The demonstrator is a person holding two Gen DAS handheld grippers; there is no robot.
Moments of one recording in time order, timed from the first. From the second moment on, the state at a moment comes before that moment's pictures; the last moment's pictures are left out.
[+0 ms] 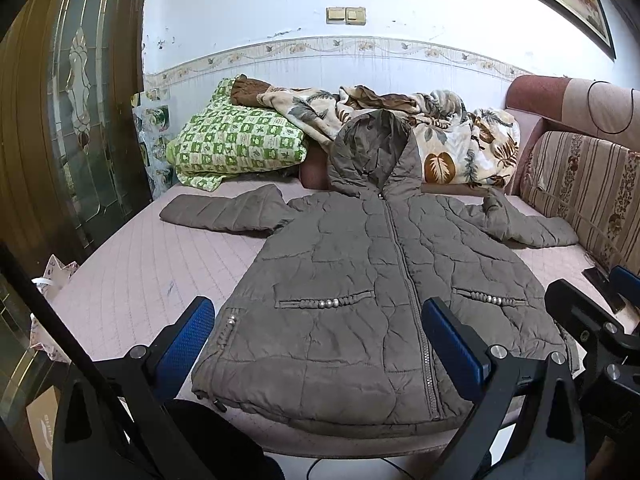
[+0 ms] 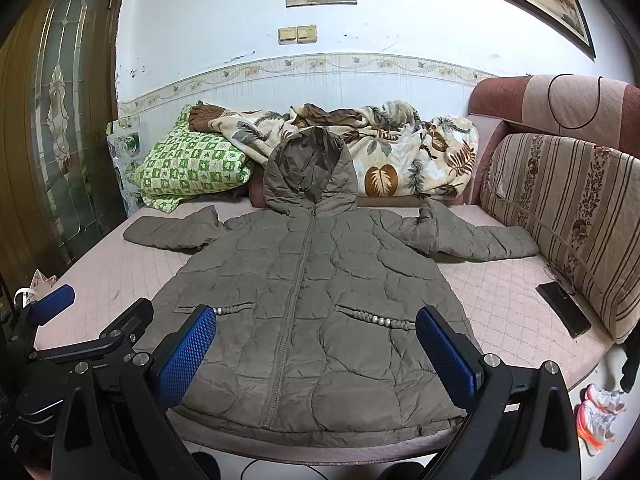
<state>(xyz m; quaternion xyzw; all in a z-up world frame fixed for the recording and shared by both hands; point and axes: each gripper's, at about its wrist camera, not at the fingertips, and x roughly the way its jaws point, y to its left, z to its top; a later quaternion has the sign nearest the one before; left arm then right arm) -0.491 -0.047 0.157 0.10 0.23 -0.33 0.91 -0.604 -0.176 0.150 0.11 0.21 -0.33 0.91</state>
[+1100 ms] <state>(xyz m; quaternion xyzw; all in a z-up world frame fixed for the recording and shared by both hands) -0.297 -0.196 0.121 0.12 0.31 -0.29 0.90 -0.729 -0.561 0.136 0.46 0.11 -0.42 0.77</state>
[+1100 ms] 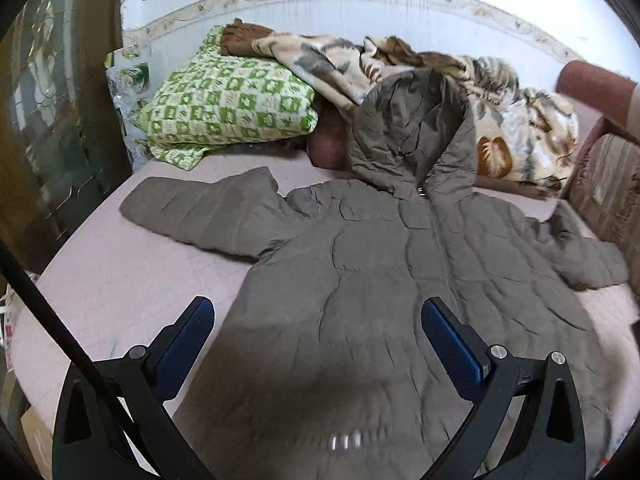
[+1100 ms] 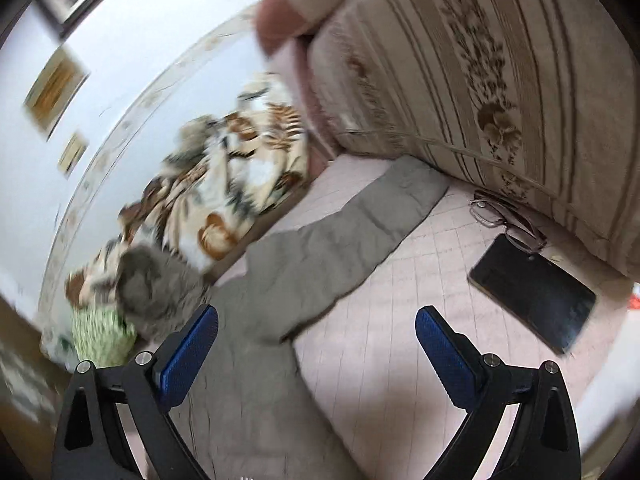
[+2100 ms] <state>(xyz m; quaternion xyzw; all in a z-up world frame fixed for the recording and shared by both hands) -0.252 -0.225 0.072 0.12 0.36 -0.29 0.88 -0.712 -0.800 -0.006 0.50 0.11 -0.57 0.65</state>
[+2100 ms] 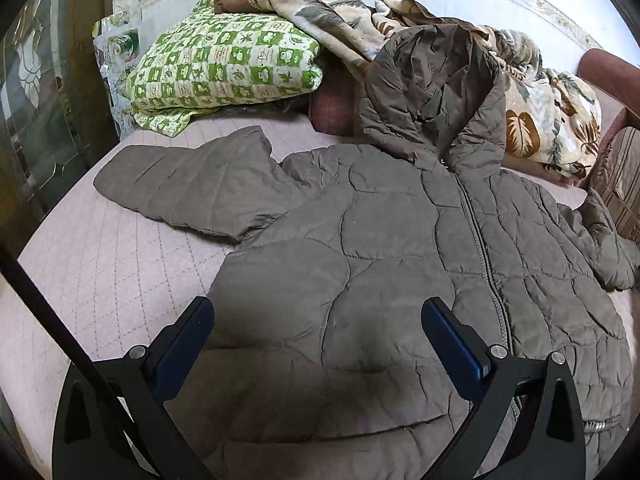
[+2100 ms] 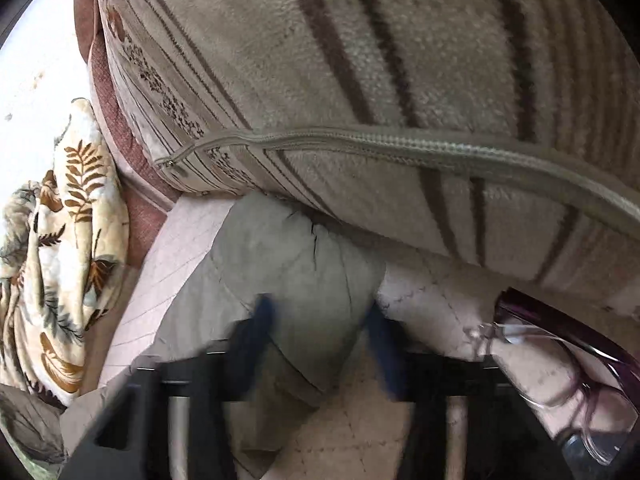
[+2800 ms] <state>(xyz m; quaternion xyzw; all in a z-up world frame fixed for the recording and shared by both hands) -0.254 -0.196 0.096 0.09 0.33 -0.29 0.89 -0.671 -0.667 0.263 0.30 0.03 -0.50 0.81</state>
